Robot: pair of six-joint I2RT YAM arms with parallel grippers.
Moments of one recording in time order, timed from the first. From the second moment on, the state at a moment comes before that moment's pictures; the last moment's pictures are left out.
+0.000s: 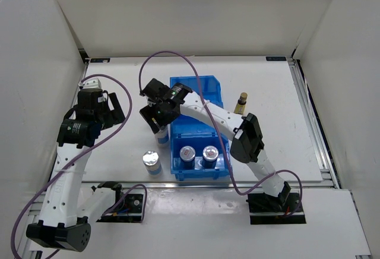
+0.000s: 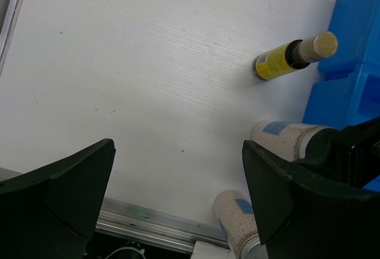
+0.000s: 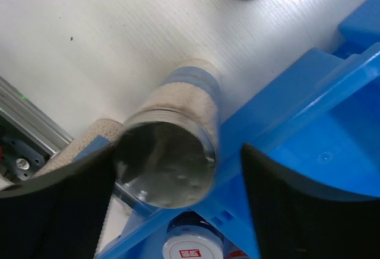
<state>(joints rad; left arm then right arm) -0.12 0.93 1.18 -0.99 -0.25 -0.34 1.03 2.25 2.25 -1.08 -0.04 0.24</state>
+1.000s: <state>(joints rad) -0.12 0.93 1.18 -0.99 -0.25 -0.34 0.96 1.75 2.22 -1.11 0.26 0.19</state>
